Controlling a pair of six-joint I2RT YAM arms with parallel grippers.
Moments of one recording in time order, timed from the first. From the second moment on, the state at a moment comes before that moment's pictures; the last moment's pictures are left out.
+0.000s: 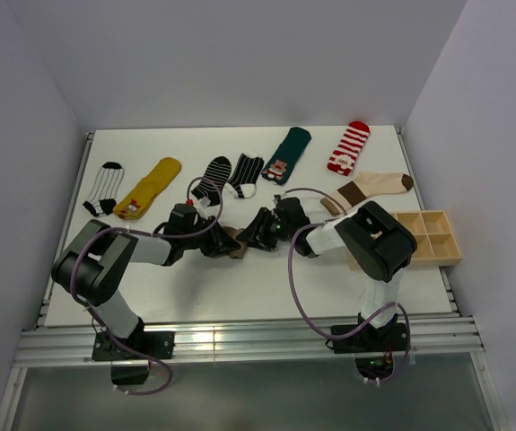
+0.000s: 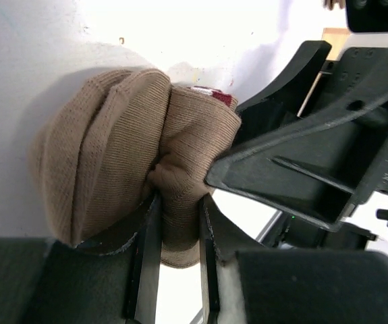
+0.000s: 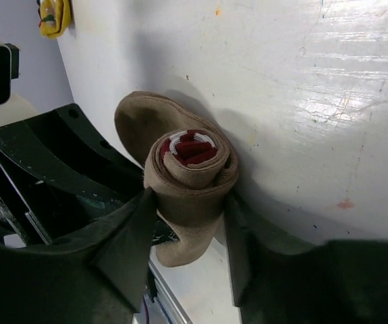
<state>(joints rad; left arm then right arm) -0.47 1.68 0.57 0.42 0.51 -0.93 0.62 1.86 0.71 0.56 -0.39 1.12</state>
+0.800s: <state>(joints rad) -0.64 1.33 0.52 0.08 0.03 -0.88 0.65 1.85 1.07 -0.14 -0.29 0.85</state>
